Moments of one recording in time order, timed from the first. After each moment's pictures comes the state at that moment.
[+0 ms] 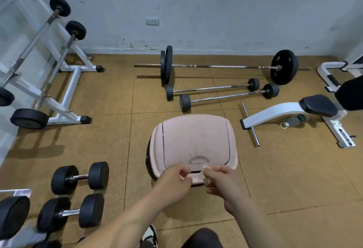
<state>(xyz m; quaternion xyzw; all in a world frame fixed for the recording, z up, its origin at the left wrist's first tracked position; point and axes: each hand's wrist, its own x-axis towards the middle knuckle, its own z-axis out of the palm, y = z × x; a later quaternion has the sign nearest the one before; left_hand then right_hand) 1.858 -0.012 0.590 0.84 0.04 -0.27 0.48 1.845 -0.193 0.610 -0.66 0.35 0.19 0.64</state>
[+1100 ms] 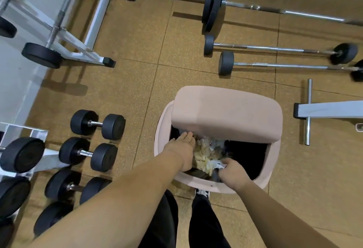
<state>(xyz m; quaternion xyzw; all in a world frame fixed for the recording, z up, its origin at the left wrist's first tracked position) 2.073 -0.053 0.403 0.86 -0.07 -0.50 0.06 2.058 -0.261 0.383 -0.81 0.15 0.51 0.25</state>
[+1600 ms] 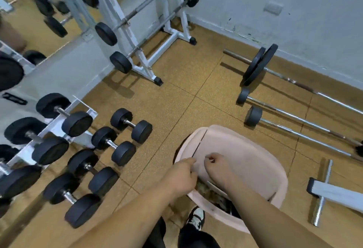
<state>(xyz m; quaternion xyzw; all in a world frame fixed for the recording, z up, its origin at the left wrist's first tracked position) 1.966 -0.037 0.545 0.84 0.26 -0.25 0.41 2.070 -0.156 0.518 -0.86 -0.07 0.41 0.31</state>
